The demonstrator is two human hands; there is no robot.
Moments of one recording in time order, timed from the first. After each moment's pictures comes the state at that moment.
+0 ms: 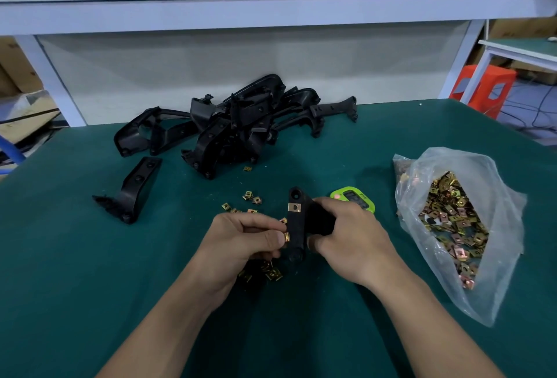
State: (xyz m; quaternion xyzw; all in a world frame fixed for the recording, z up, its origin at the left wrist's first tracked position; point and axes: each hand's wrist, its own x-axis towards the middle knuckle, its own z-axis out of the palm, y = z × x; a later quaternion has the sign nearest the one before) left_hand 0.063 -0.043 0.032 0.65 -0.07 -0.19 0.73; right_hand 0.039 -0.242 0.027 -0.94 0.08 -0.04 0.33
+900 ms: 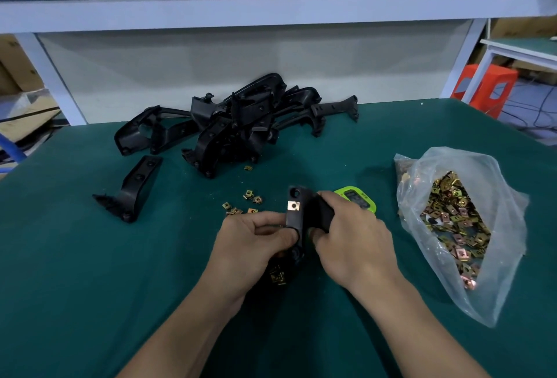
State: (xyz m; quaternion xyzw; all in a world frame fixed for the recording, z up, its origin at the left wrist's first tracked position) left_hand 0.053 -0.063 0.026 0.69 -0.07 -0.13 0.71; right_hand 0.034 -0.228 0.026 -0.96 0.11 -0.14 0.23
